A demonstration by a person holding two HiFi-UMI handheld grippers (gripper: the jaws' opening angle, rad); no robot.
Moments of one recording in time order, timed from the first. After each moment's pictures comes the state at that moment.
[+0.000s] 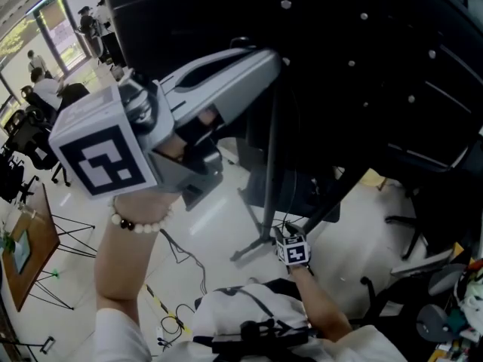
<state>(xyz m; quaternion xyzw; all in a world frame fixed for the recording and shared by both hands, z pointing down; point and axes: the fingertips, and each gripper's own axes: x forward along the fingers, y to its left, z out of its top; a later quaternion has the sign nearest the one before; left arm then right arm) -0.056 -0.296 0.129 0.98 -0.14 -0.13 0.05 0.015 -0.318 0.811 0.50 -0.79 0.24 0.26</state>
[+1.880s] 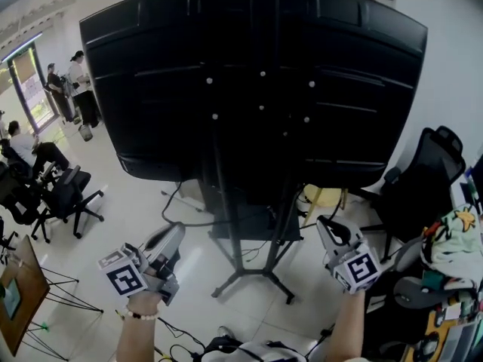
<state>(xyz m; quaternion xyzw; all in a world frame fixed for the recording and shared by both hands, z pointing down) -0.133 -0.182 0.304 0.92 -0.25 -0.16 0.25 0.172 -0.158 0.364 0.52 -0.84 -0.13 0.09</state>
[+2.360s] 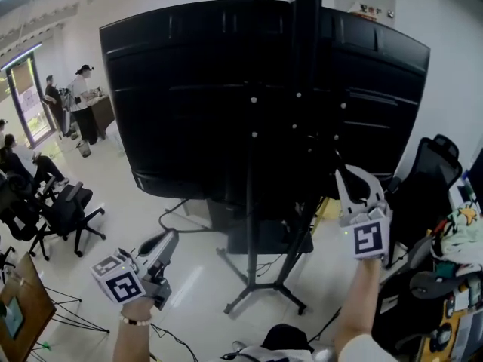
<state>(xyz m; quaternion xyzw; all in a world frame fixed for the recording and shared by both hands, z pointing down) -0.250 -0.210 0.287 0.94 -0.27 -0.10 0.19 0.104 -0.216 0.201 0.62 -0.68 -0.36 0.16</state>
